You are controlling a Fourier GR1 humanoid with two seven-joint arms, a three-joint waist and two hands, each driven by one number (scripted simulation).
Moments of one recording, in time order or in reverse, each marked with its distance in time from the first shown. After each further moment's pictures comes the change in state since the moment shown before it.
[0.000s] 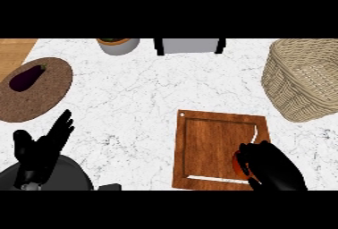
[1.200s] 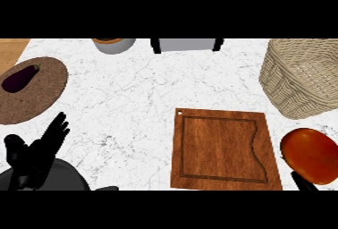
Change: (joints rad) left arm 0.036 -0.003 0.023 -0.038 -0.005 0.004 0.003; right arm 0.211 0.031 -0.642 -0.602 -0.778 -0.179 0.199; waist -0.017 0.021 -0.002
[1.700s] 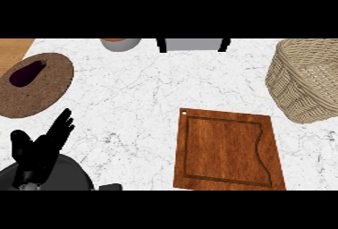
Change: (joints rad) left arm -0.034 -0.005 -0.013 0.012 -0.004 -0.023 0.005; right arm -0.220 -0.175 -0.375 0.209 -0.320 0.102 0.160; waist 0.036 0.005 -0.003
